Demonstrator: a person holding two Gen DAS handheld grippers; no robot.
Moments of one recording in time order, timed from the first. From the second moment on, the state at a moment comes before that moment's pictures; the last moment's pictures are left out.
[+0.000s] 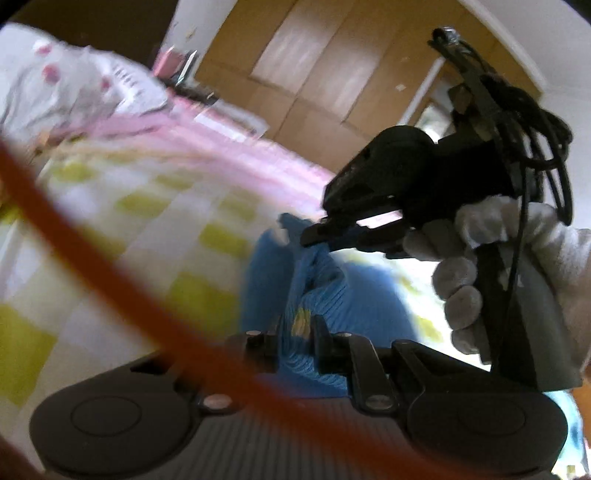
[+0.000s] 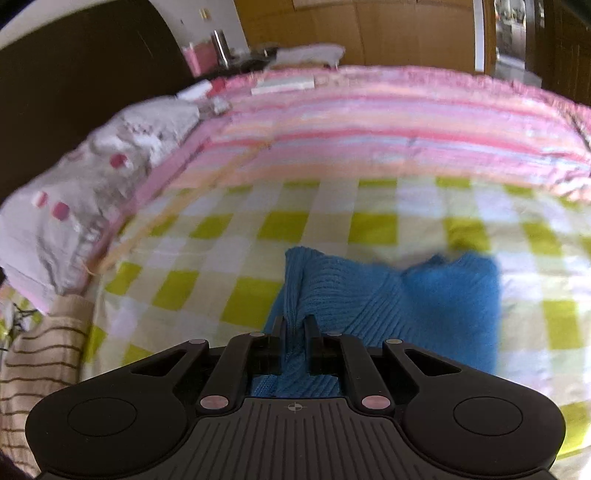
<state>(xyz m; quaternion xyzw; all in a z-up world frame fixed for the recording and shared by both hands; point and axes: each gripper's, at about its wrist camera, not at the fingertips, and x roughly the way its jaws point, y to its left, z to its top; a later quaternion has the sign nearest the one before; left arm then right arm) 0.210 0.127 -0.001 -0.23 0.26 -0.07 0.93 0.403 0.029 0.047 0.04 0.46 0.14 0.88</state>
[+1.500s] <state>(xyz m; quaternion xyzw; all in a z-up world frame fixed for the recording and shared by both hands) 0.262 0.117 -0.014 -0.07 0.34 -0.07 0.93 0.313 -0.089 -0.017 0.14 0.42 0.16 0.88</state>
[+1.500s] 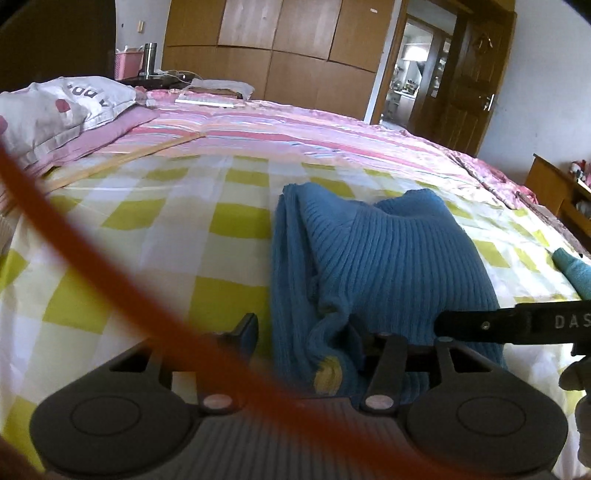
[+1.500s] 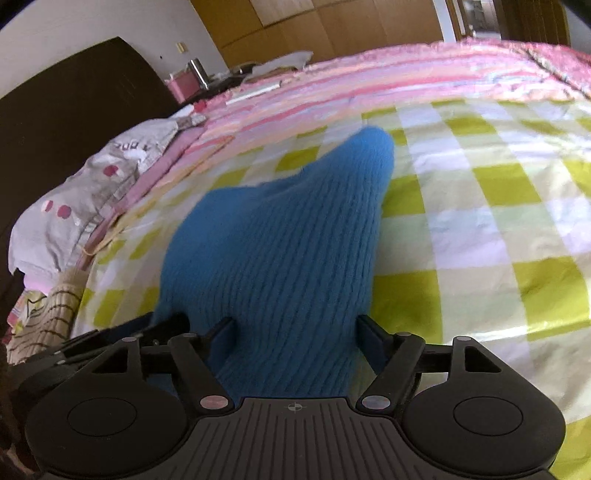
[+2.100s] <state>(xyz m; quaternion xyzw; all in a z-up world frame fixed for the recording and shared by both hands) 0.215 0.072 -0.007 -0.07 0.39 -0.13 0.91 0.276 -0.115 0.001 0.08 0.45 0.18 0.87</state>
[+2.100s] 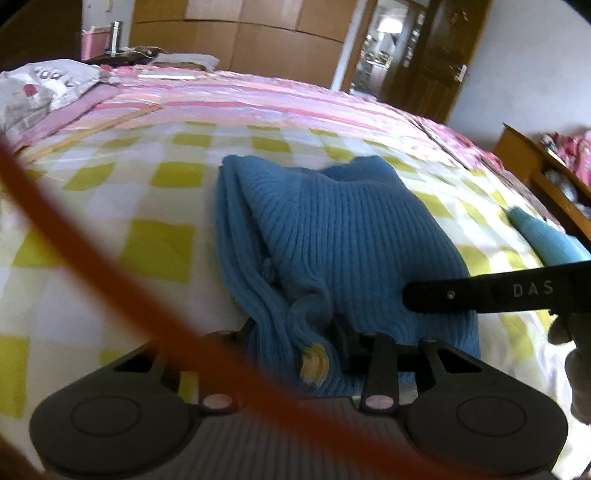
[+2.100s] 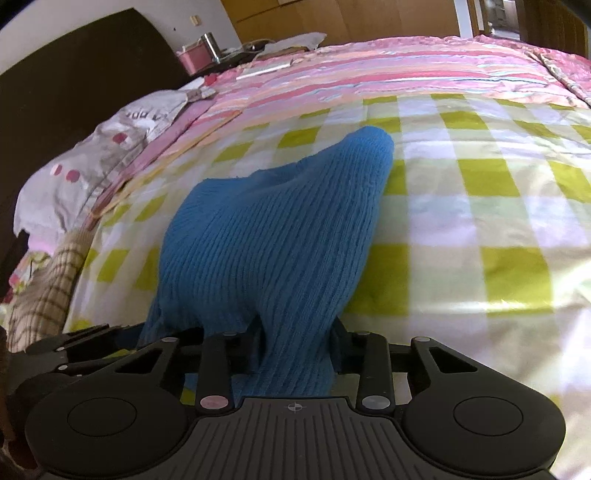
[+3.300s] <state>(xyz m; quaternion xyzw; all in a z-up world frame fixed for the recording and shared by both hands) 0.232 0.027 0.009 0.04 0.36 -0.03 0.93 0.194 -0.117 0.010 -0.01 0.42 0.15 0.90</state>
